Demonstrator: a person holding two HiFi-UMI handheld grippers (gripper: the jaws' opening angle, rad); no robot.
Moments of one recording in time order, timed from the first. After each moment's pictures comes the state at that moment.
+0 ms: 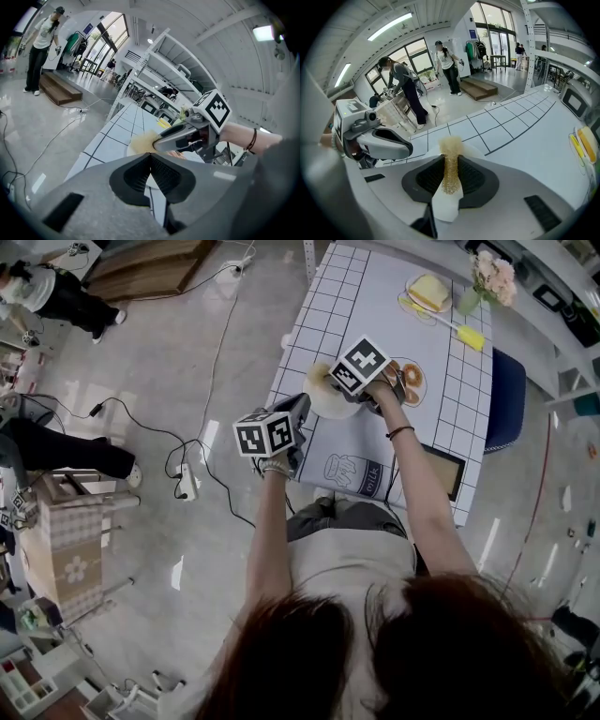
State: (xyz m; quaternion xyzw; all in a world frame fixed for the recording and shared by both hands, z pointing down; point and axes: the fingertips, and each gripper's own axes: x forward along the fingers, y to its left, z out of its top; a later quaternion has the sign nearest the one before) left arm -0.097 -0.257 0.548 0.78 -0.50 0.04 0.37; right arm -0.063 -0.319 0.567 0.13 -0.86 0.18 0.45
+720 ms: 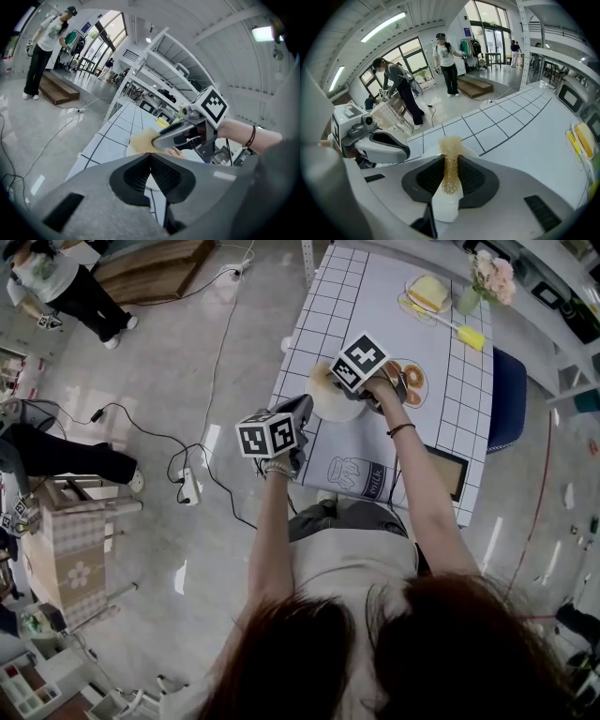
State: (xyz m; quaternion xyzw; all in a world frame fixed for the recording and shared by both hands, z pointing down) left arm -0.096 -0.261 0.550 0.79 -0.49 0.04 0.37; right arm -0.062 -0.329 0.568 0.15 -0.85 0.20 0.46
